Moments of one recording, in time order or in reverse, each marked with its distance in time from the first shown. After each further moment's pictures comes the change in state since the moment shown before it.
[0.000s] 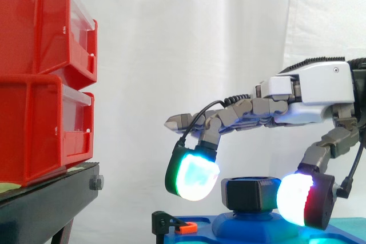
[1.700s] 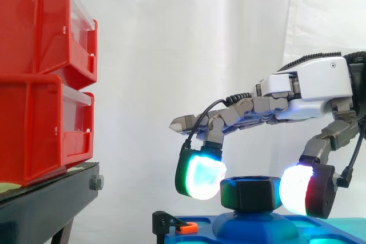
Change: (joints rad) arm -0.012 0.000 0.034 -0.081 -0.001 -0.004
